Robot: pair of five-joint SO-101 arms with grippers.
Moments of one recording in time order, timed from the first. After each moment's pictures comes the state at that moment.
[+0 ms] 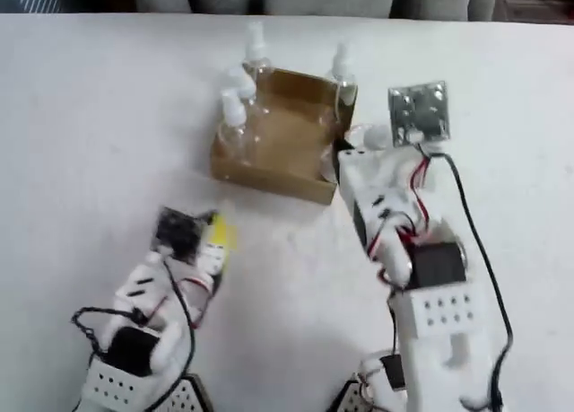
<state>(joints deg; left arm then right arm) 13.6 -104.1 97.1 43.6 1.9 -14.1 -49.1 39.6 44.6 2.5</state>
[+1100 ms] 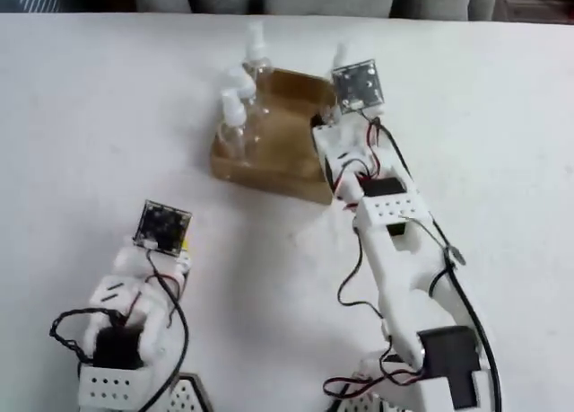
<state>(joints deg) -2.4 -104.1 97.1 53.7 -11.7 -13.7 -10.3 39.6 8.5 12.4</state>
